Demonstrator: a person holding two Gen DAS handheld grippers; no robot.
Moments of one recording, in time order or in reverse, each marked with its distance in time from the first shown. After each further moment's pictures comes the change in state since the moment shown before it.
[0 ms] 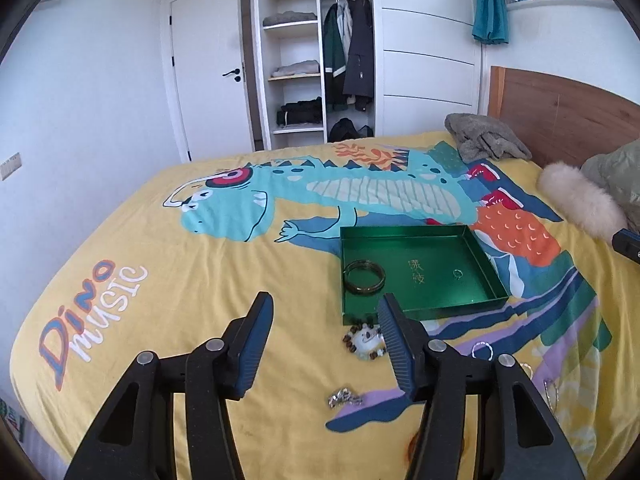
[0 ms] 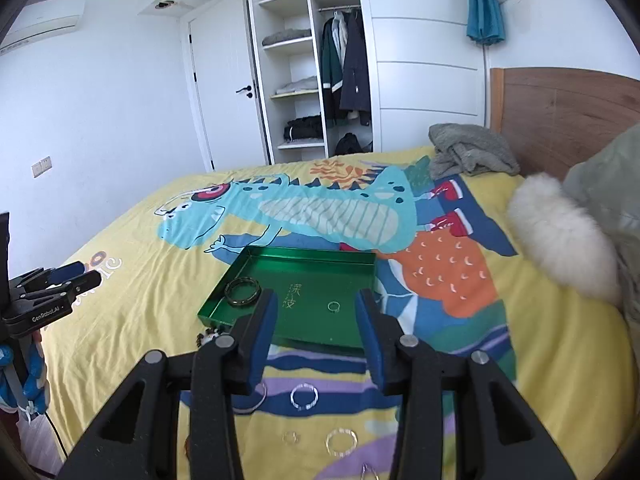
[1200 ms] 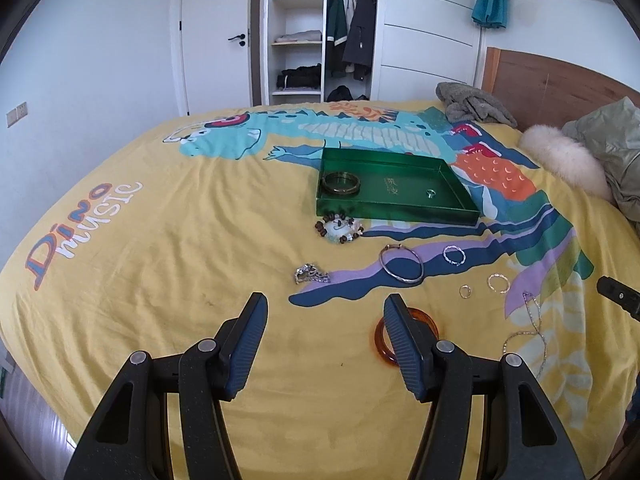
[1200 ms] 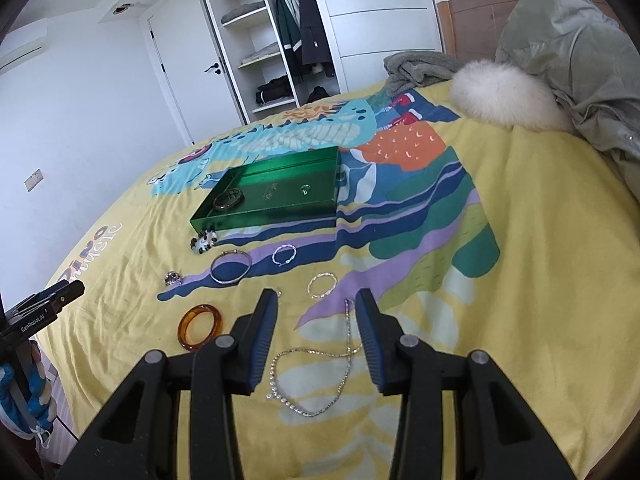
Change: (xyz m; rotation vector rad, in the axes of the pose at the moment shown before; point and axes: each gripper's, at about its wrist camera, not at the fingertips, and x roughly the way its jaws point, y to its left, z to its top) left arm -0.022 -0.035 -0.134 -0.064 0.093 -0.043; right arm -0.059 -0.037 -0.161 0.178 0.139 -0.013
